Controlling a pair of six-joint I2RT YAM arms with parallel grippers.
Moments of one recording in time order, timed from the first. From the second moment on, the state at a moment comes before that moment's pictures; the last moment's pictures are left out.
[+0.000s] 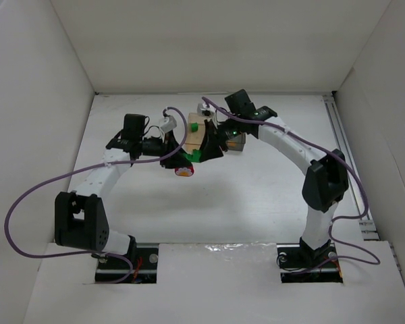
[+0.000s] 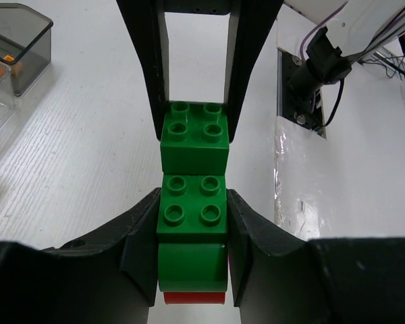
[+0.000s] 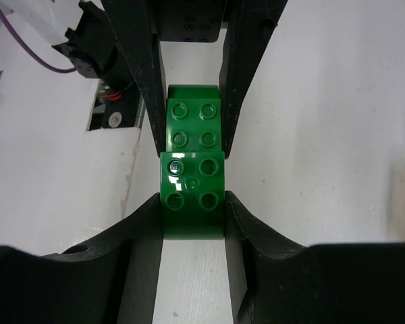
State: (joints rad) left arm -0.19 1.41 1.02 -0.41 1.27 0.31; right arm 0.58 1.89 1.72 -0.69 -1.11 -0.43
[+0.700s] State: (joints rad) left arm -0.24 1.36 0.89 -0.40 1.20 0.29; right arm 0.49 1.91 1.73 -0.28 -1.01 -0.01
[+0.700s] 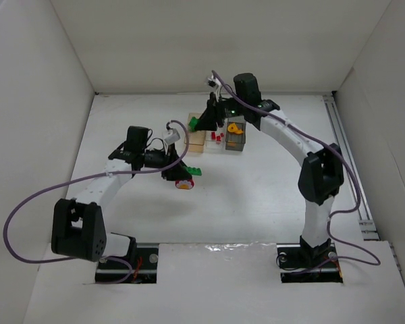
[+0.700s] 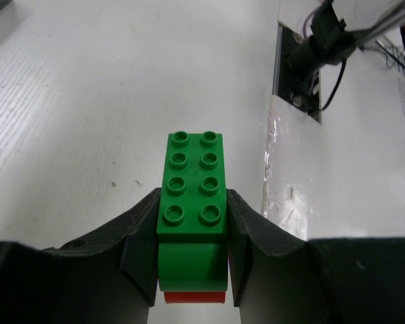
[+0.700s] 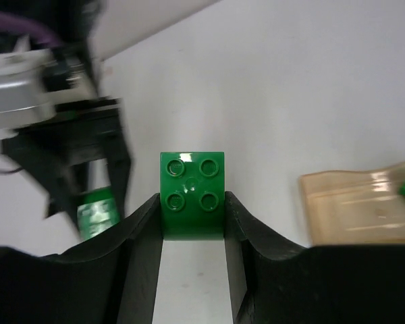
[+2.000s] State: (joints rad) left arm -0.06 1.32 0.72 0.33 1.23 -0.53; right arm 0.40 1.79 1.38 -0.03 -0.74 -0.31
